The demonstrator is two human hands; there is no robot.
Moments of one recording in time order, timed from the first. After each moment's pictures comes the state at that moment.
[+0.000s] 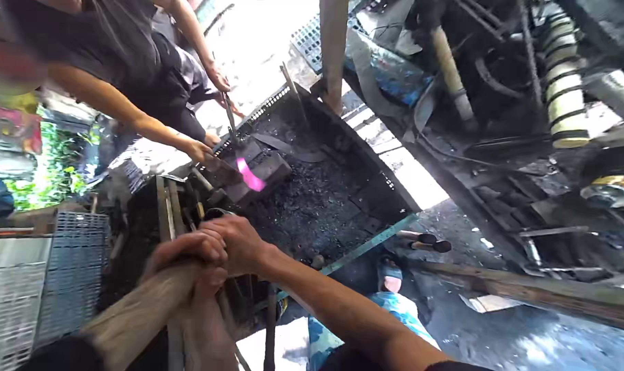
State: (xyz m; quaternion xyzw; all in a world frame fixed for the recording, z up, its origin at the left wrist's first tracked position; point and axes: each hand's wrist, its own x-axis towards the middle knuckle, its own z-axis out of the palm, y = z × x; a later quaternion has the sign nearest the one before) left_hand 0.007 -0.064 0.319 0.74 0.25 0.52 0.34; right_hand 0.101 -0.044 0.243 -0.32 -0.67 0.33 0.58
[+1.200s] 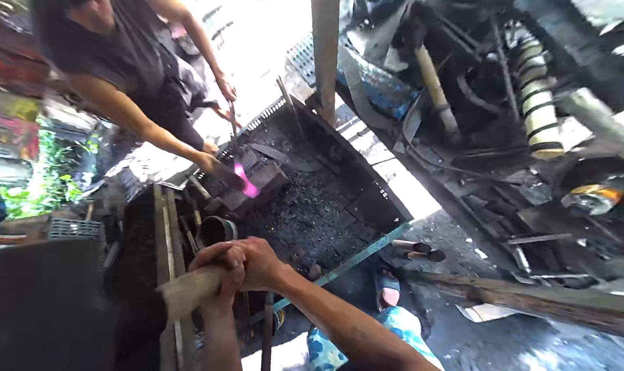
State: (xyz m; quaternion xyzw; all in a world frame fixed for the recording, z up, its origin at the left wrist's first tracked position) left_hand -0.002 -0.090 0.248 0.67 0.28 0.54 0.43; right_hand 0.107 -0.086 0.185 -0.40 -0.67 0.39 0.49
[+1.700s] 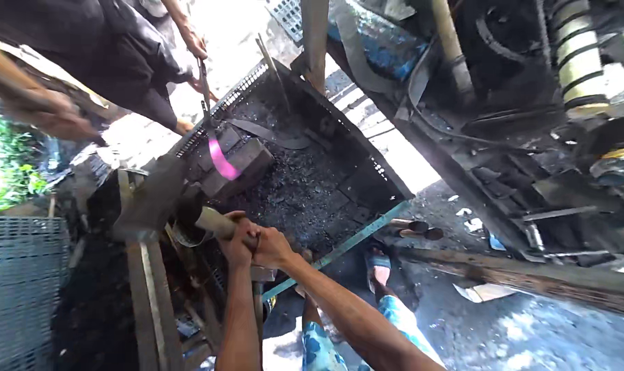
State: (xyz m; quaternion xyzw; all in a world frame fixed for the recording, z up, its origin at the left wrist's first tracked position) left_hand -0.006 -0.058 0.040 0.46 0.47 0.52 0.55; right_hand 0.101 -0.091 0.009 -0.57 -0.56 0.55 0.25
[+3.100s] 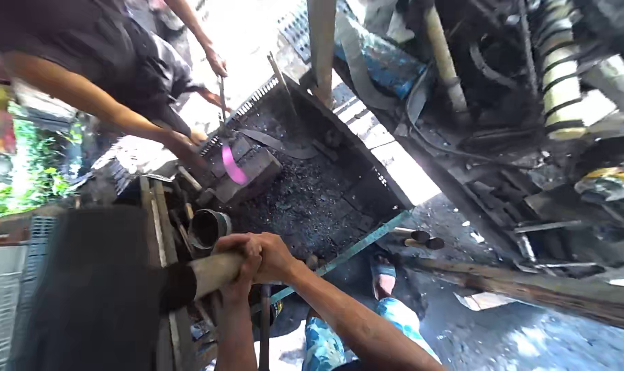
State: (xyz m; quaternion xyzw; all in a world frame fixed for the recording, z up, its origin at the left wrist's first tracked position) left_hand 0.018 -0.079 0.178 0.62 0.31 0.54 0.48; right_hand 0.122 -0.087 0.113 -0.44 -0.63 0.42 0.48
